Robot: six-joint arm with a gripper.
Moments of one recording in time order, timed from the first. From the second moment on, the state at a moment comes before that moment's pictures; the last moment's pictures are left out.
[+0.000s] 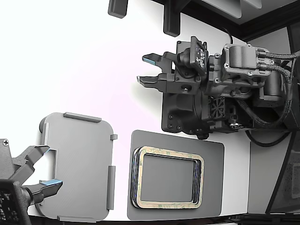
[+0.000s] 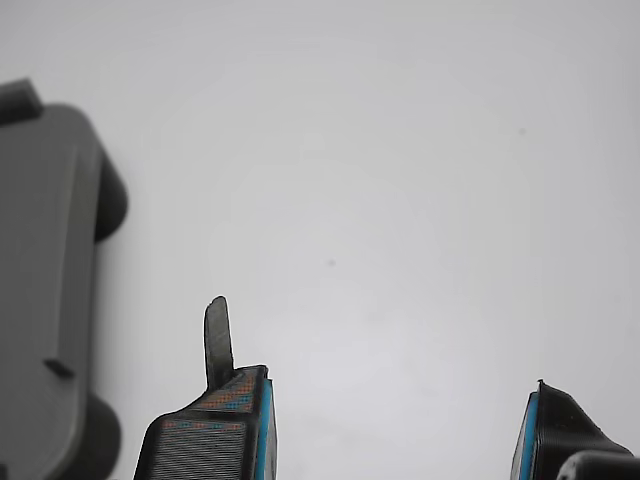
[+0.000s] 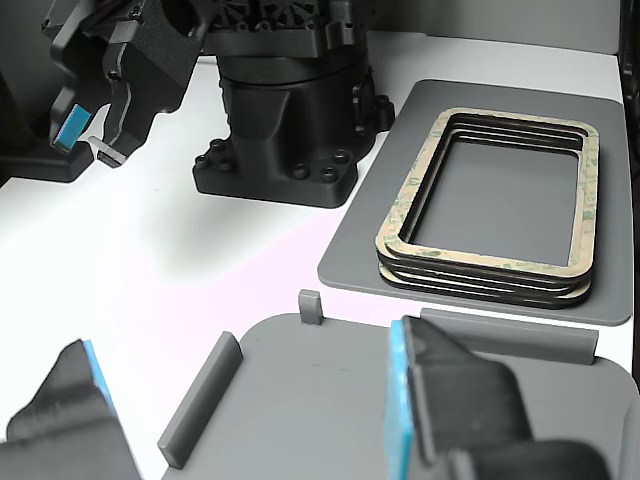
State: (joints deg) arm -2.0 168.0 152.4 55.7 3.1 5.4
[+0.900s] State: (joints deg) arm 2.7 159.6 142.1 56.8 -0.8 -2.5
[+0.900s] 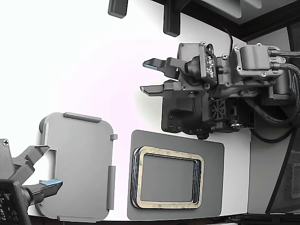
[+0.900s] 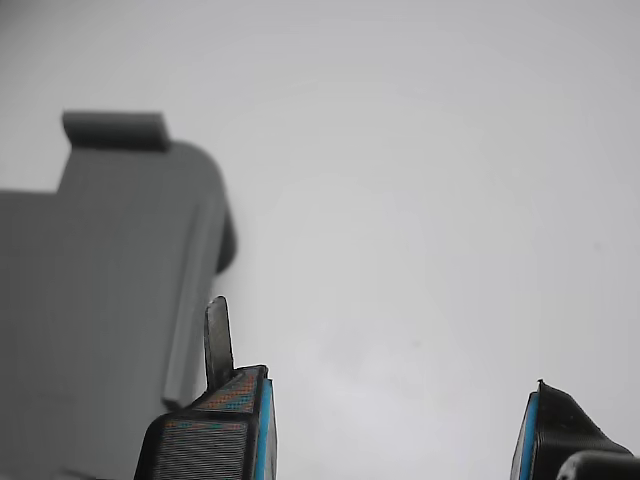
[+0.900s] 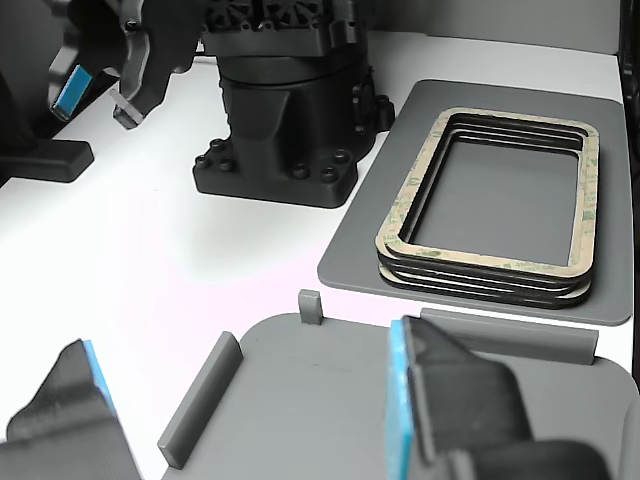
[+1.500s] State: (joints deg) arm 26.5 125.2 108.2 82.4 6.0 -13.7
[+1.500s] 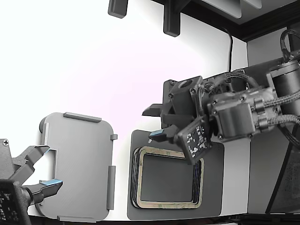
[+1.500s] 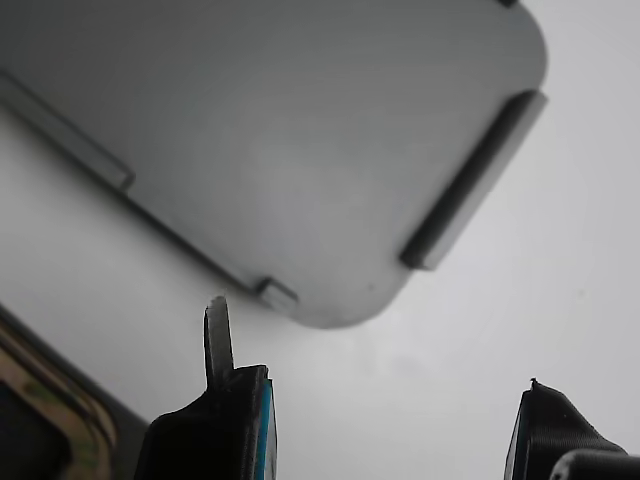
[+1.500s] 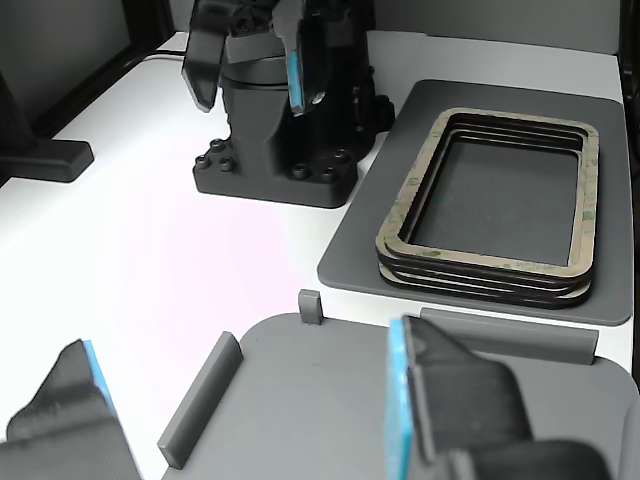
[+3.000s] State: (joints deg) arm 49.0 84.1 84.6 93.8 -1.1 -35.8
